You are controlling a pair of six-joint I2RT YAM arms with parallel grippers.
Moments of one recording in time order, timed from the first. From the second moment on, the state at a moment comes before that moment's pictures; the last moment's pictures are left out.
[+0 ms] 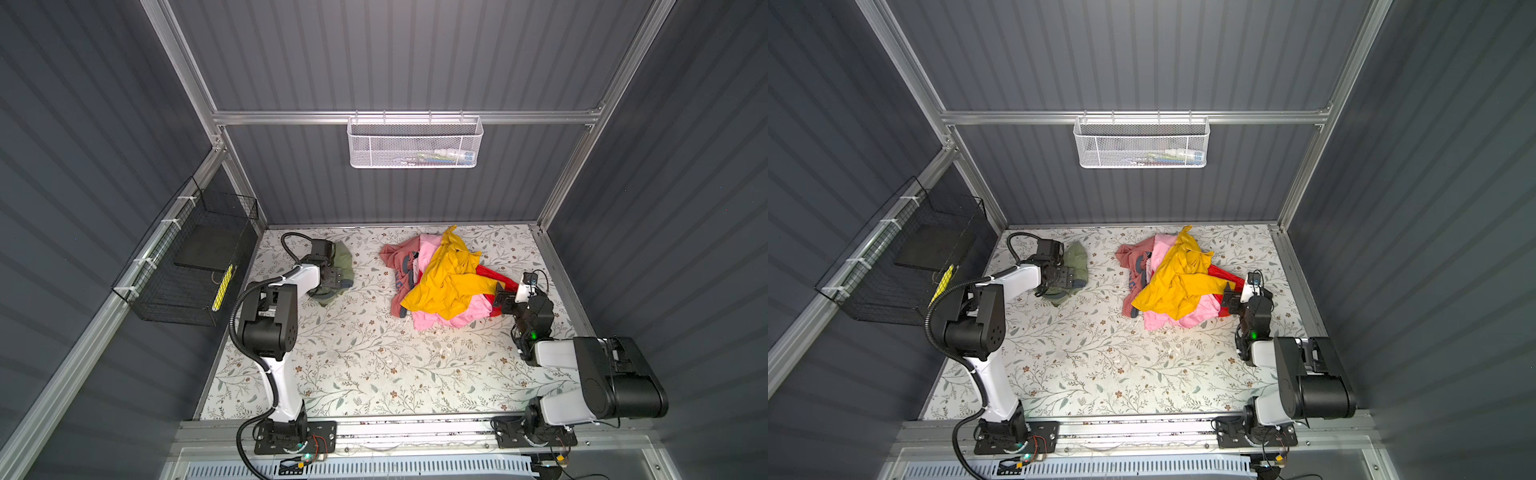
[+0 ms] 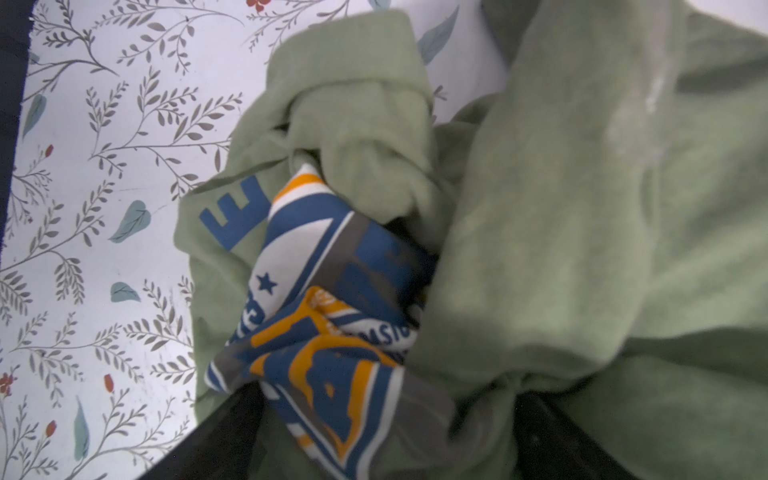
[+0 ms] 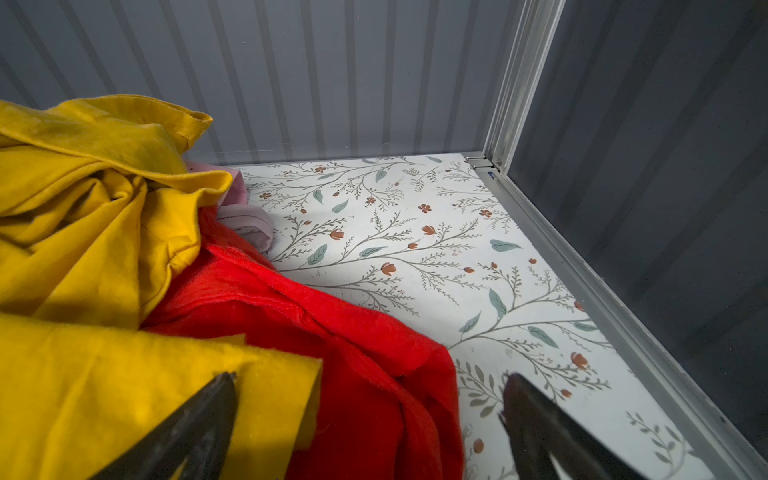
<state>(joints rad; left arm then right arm) -0.14 1.95 1.29 -0.35 -0.26 -0.01 -0.01 1.46 0.28 0.96 0.08 0.00</state>
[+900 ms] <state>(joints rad) -0.20 1.33 0.77 -0.13 -0.32 -0.15 -0.01 1.46 0.28 0.96 0.08 0.00</state>
